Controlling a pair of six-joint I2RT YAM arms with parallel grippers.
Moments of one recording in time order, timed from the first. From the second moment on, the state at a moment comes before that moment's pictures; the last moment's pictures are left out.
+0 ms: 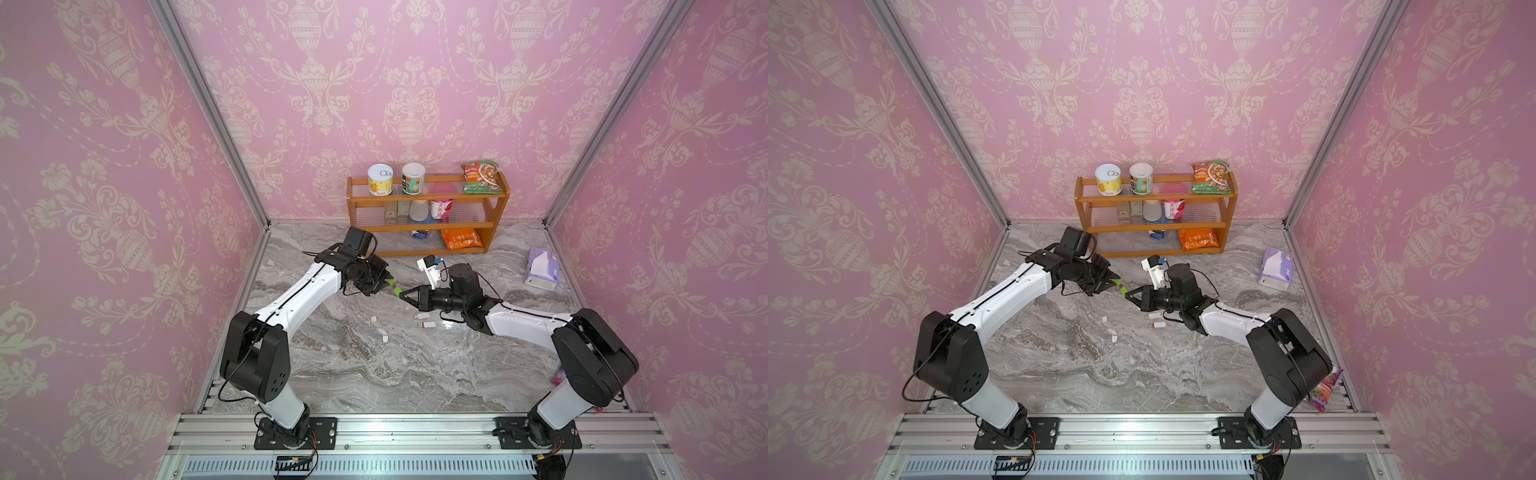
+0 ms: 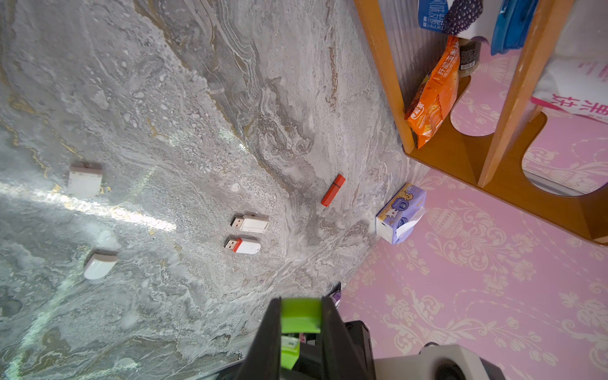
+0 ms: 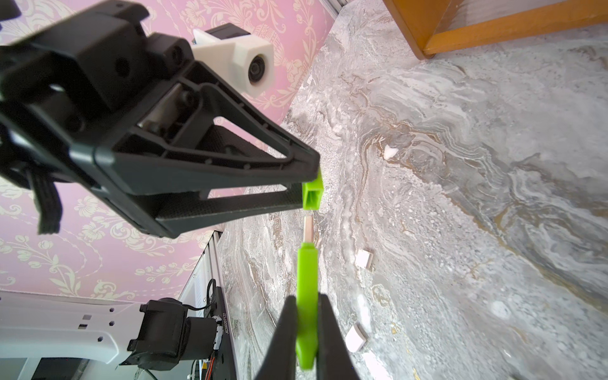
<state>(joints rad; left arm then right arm) -0.41 1.64 1.34 -0.65 0.39 -1.35 0.57 1.63 0.84 0.41 -0.59 0.65</state>
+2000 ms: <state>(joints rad) -0.44 1.65 1.33 -0.60 0.44 -1.34 0.54 1.58 0.82 0.37 -0.60 0.65</state>
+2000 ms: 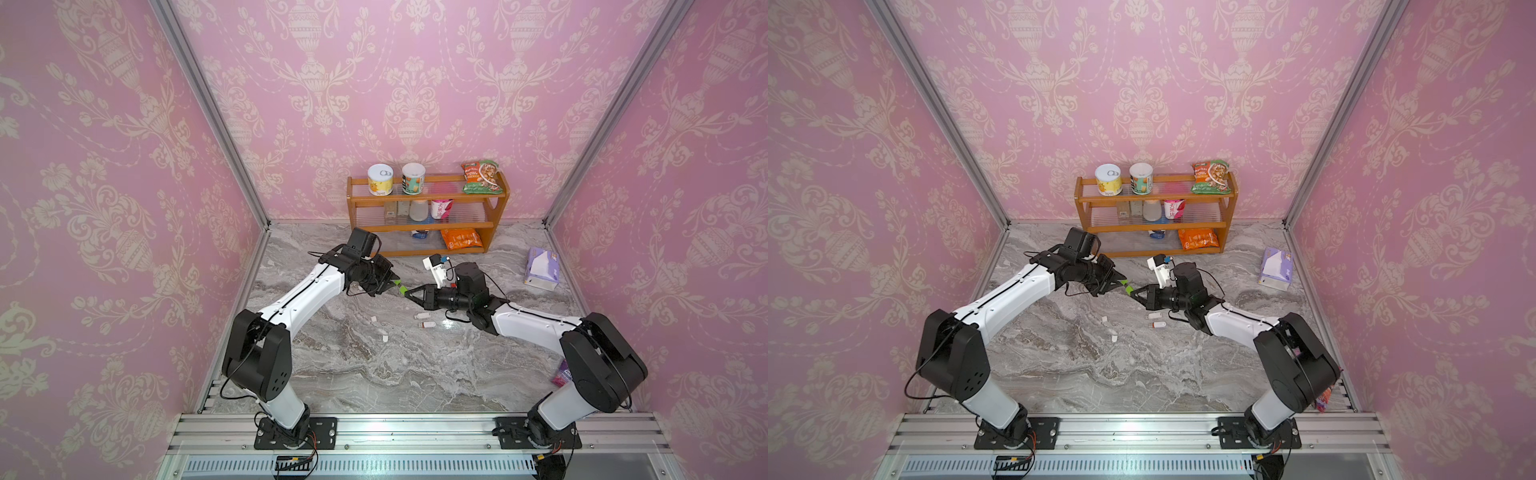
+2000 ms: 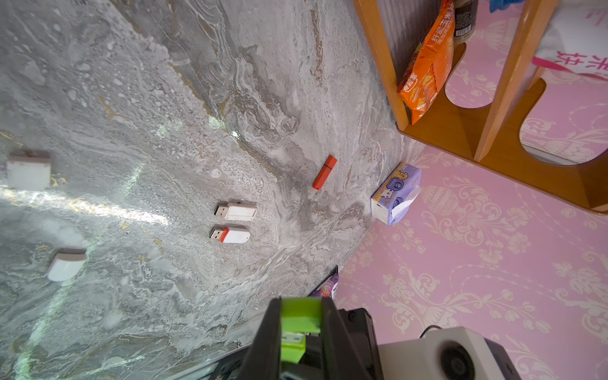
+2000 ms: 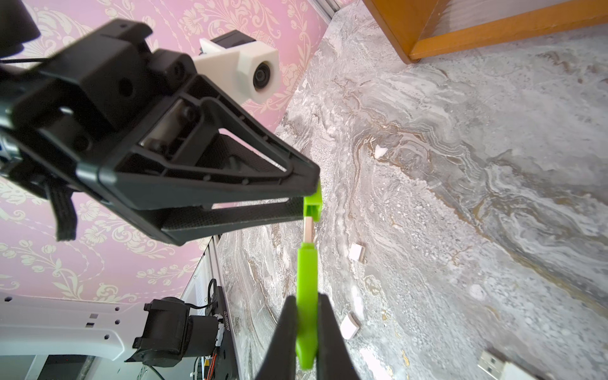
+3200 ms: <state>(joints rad) -0.52 1.65 1.42 -0.68 0.31 -1.15 0.51 1.58 0.87 0.33 -0.63 0.63</state>
